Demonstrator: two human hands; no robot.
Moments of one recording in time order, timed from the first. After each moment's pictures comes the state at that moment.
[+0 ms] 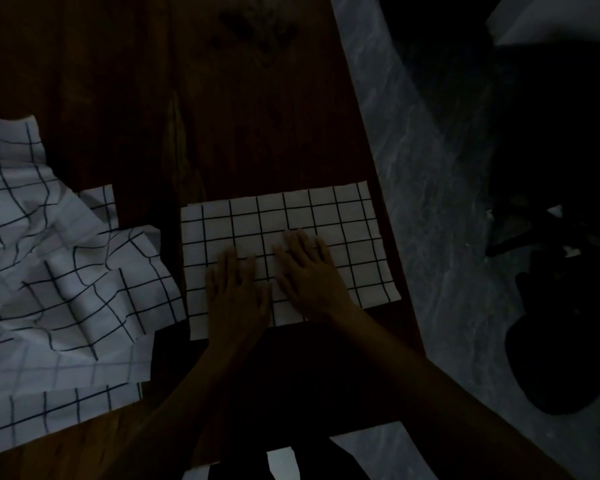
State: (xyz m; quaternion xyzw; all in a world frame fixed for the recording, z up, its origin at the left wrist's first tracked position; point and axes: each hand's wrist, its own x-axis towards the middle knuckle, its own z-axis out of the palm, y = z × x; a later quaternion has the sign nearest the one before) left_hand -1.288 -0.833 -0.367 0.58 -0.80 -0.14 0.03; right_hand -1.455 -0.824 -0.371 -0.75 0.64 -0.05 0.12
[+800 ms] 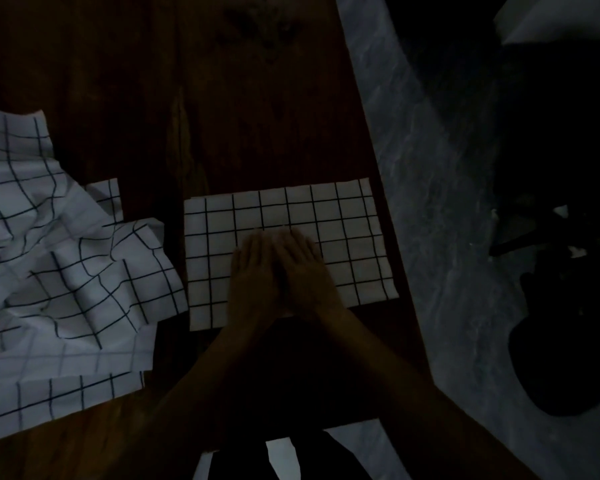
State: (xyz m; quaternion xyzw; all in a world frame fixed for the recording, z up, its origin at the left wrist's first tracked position) left_hand -1.313 -0.842 -0.362 0.54 -0.83 -0.17 0.01; right_hand -1.433 -0.818 -0.358 -0.73 0.66 -0.10 0.18
